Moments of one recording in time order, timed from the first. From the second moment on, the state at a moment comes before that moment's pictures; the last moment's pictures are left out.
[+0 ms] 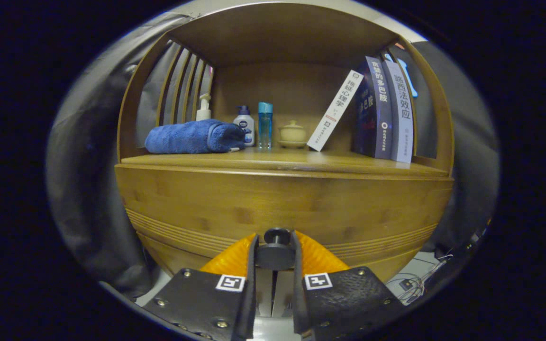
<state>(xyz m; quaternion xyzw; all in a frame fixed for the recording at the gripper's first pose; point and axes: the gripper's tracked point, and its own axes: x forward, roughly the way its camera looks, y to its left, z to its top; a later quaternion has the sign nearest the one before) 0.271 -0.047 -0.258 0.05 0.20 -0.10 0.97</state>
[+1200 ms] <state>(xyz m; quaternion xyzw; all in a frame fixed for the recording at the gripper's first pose) 0.173 -0.027 -0.243 0.06 0.20 -0.10 0.97</state>
